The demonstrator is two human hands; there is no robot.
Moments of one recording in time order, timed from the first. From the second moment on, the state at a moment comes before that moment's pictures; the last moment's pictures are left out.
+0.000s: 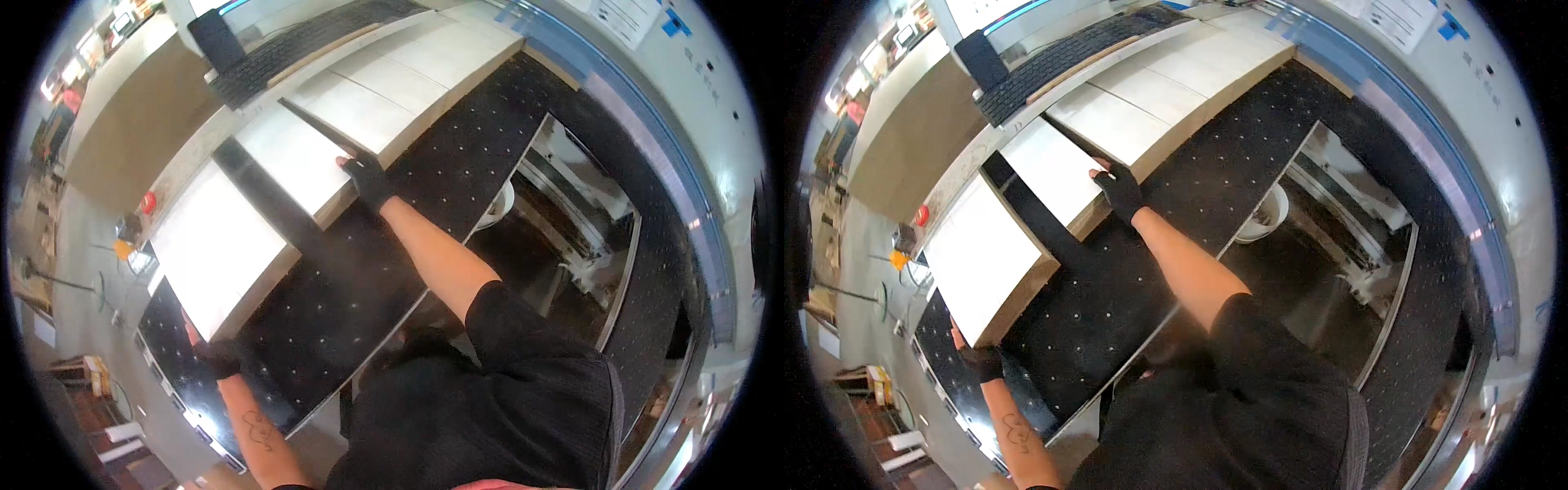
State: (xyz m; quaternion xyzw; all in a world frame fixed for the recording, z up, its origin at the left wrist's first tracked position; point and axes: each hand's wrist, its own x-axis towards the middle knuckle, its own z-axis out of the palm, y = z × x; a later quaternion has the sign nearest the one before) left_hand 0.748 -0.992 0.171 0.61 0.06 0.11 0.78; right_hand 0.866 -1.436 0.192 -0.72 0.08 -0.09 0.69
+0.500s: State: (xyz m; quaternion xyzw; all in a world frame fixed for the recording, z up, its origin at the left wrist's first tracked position) left_hand 0.755 -0.986 0.165 0.58 0.07 0.15 0.80; right_hand 0.847 -1.371 0.207 -0.76 0.04 -0.12 0.63
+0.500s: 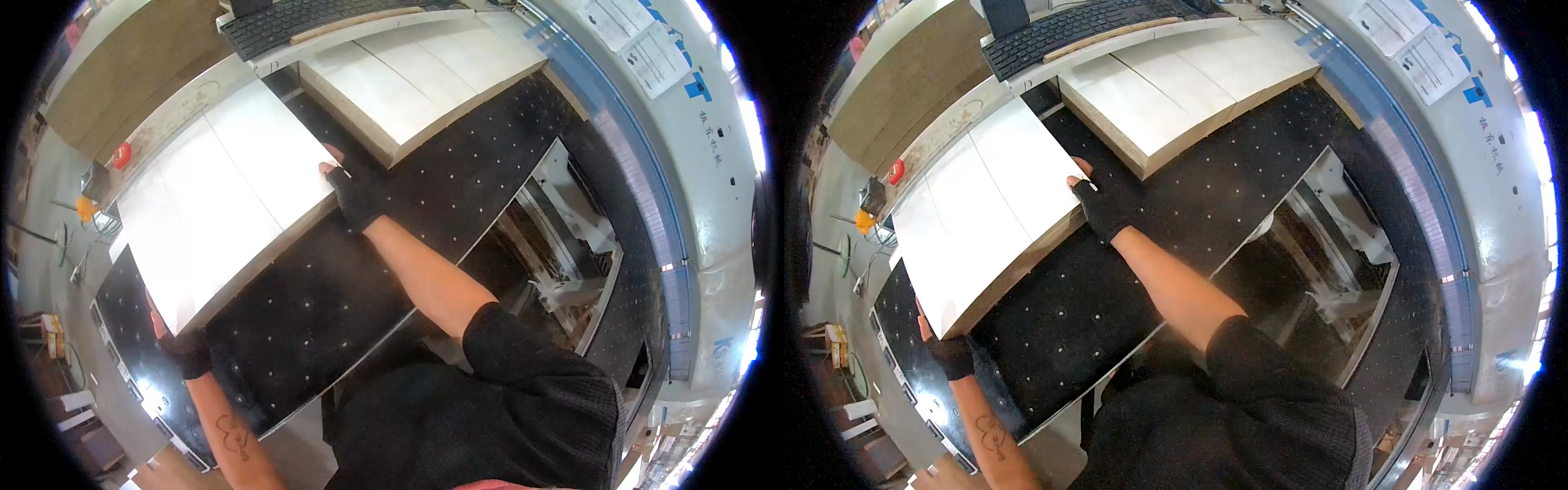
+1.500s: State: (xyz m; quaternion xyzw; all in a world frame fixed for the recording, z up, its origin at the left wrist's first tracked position) left_hand 0.755 -0.976 0.201 0.78 -0.01 0.12 0.62; right_hand 0.859 -1.382 0.203 -0.74 -0.04 -0.05 0.67
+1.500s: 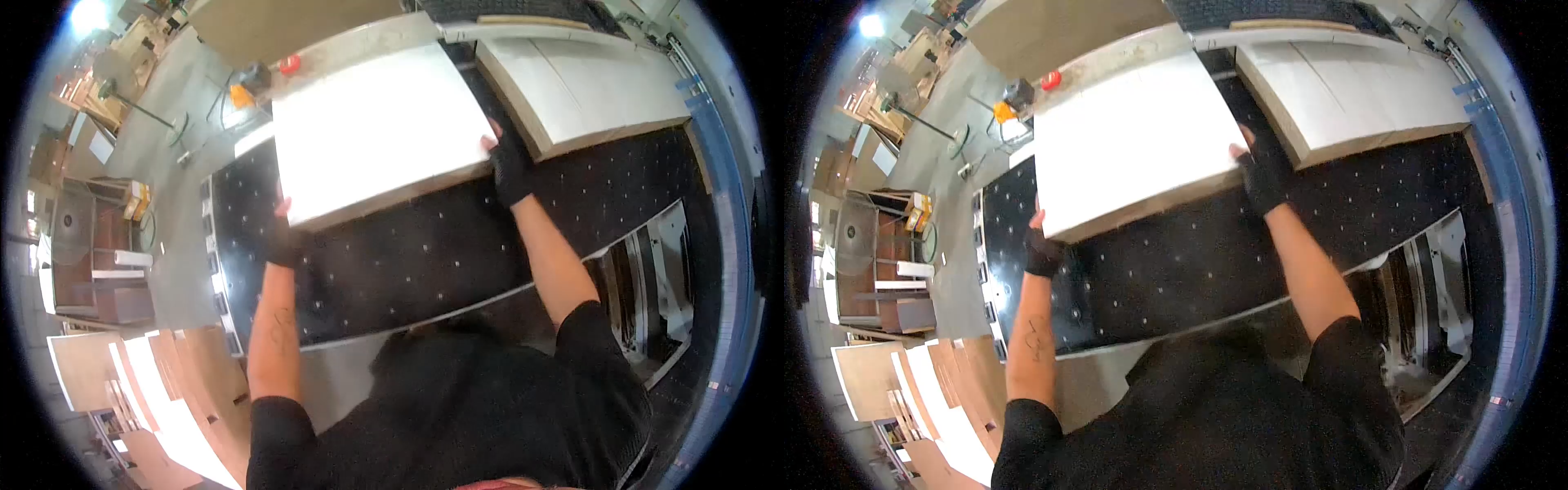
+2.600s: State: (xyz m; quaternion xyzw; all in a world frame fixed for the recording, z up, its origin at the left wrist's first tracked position) left_hand 0.461 -0.969 0.198 0.48 0.30 -0.05 0.83; right_hand 0.577 -1.434 0.159 -0.62 0.07 0.18 0.76
